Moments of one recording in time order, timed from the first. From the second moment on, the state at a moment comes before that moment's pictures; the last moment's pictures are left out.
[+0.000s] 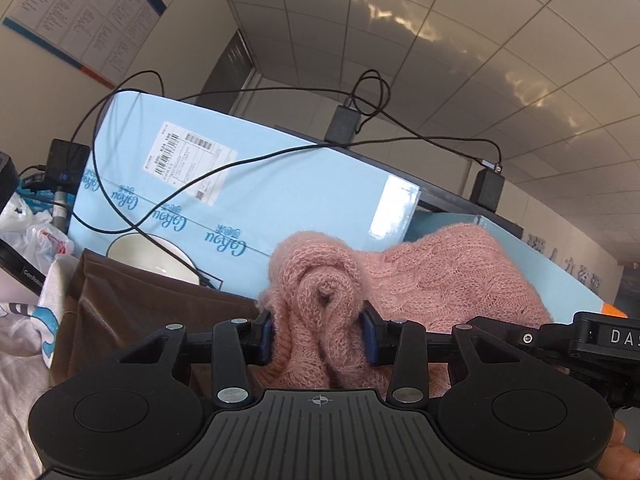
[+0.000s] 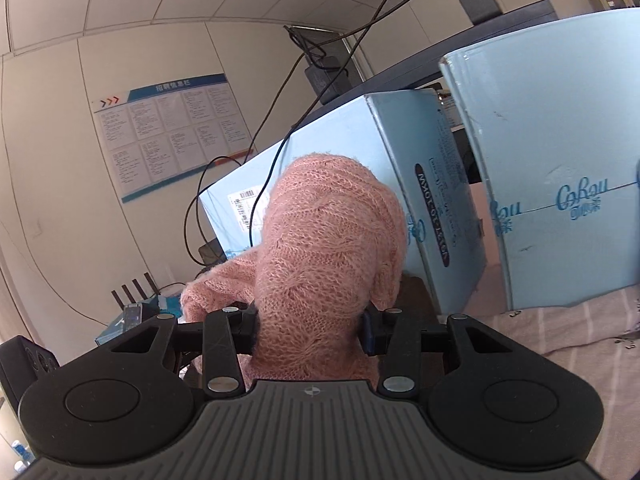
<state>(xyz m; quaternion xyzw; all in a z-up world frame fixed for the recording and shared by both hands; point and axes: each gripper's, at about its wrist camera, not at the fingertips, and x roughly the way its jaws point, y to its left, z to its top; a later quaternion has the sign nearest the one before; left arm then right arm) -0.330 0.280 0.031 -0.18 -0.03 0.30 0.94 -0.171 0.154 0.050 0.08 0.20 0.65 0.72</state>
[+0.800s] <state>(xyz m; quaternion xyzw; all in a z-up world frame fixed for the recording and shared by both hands) -0.241 0.113 0.004 -0.07 0.12 0.13 0.98 -0.097 -0.057 0.000 0.07 0.30 0.53 0.79</state>
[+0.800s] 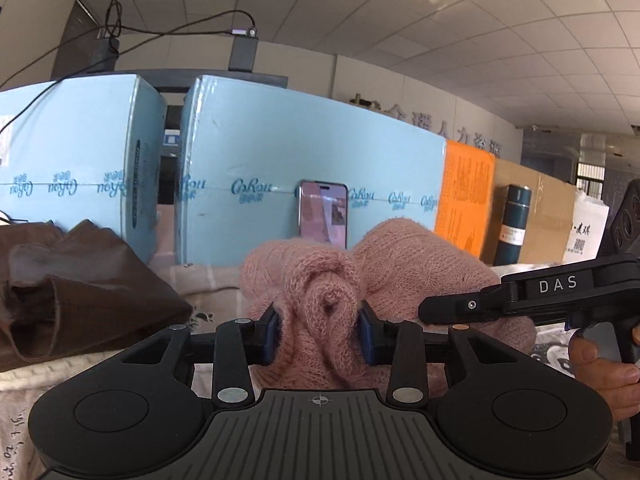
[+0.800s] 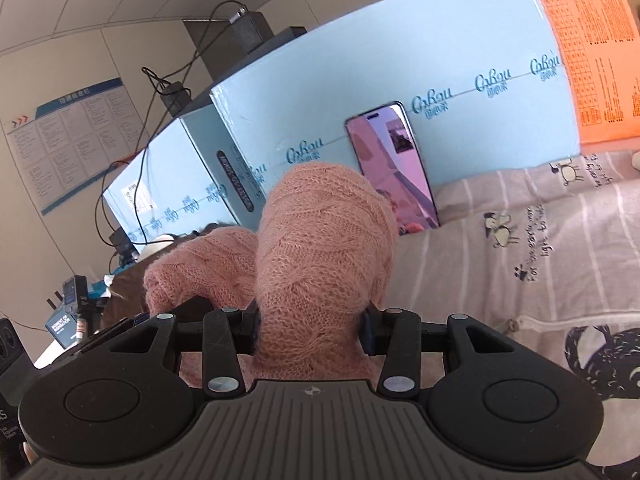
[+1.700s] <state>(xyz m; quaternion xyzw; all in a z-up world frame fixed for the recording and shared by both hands) -0.233 0.172 -0.009 -0.26 0.13 0.06 0.95 -0.089 -0.090 -0.009 0.07 0.16 0.46 0.87</state>
